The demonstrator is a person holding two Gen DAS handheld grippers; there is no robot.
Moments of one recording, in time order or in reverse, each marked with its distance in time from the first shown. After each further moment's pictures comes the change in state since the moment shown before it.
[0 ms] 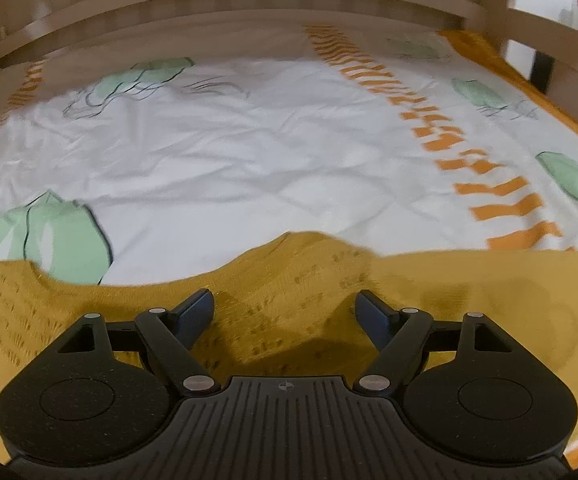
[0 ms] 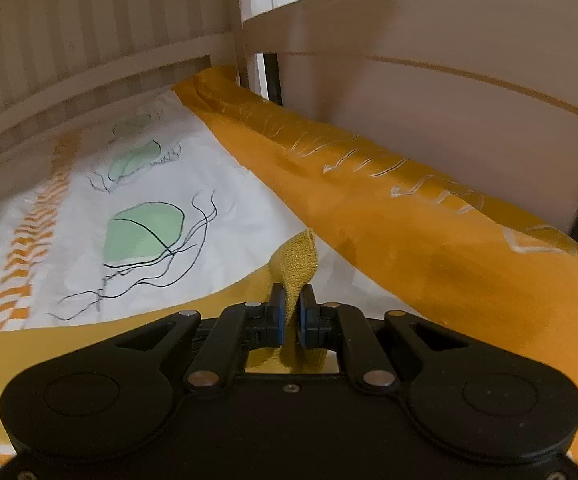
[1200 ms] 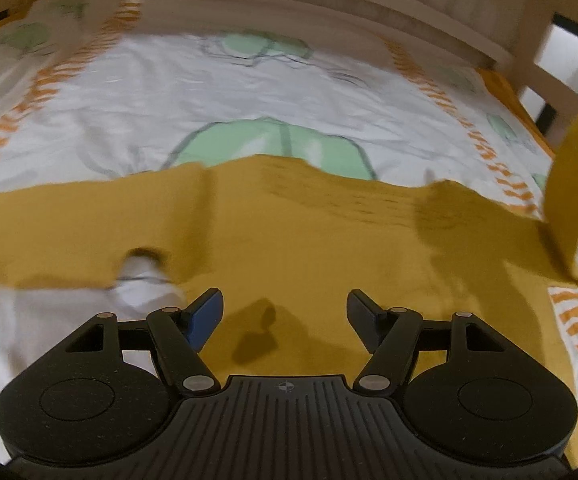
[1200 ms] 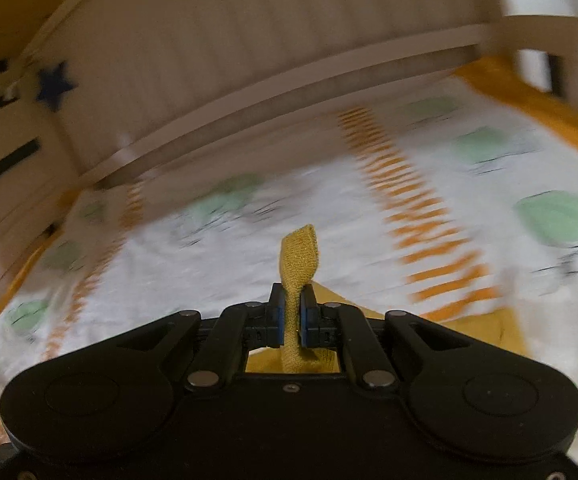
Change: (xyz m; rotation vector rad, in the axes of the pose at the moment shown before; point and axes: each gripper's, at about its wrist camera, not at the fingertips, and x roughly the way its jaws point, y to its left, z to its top) left arm -0.161 0.246 -0.075 -0.173 0.074 -0.103; right arm -0.096 0.341 -0.023 -0.094 0.084 0.614
